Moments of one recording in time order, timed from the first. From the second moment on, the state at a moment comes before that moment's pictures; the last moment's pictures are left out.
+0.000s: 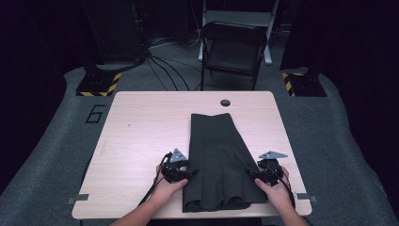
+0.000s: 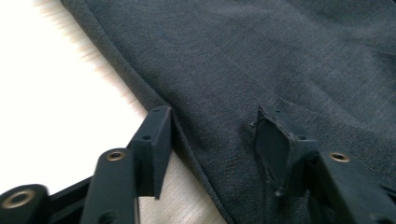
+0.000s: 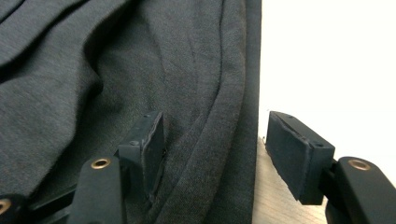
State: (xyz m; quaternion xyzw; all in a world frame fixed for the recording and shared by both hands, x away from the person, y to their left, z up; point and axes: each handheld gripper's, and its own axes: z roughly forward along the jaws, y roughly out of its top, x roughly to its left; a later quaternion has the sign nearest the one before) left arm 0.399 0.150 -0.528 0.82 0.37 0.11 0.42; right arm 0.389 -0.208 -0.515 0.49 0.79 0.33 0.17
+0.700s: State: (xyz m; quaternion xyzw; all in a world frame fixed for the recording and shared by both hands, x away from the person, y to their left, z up) left arm 0.405 0.157 -0.511 0.82 0.38 0.12 0.40; right arm 0.388 -0.185 -0.500 0.45 0.81 0.34 0.13
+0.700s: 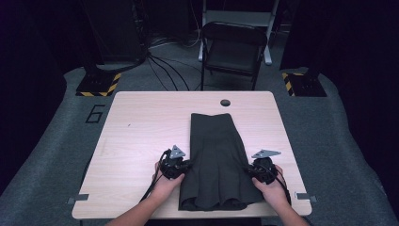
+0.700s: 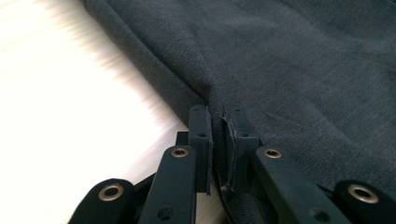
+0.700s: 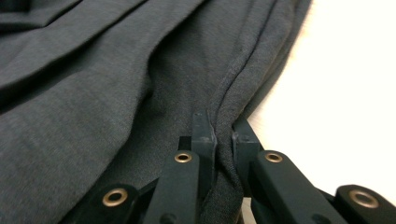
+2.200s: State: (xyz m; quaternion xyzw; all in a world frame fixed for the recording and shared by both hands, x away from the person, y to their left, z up) left arm 0.383 0.240 -0.512 0.82 0.42 0.12 0.38; right arm 0.368 -0.117 -0.506 0.39 0.85 0.34 0.08
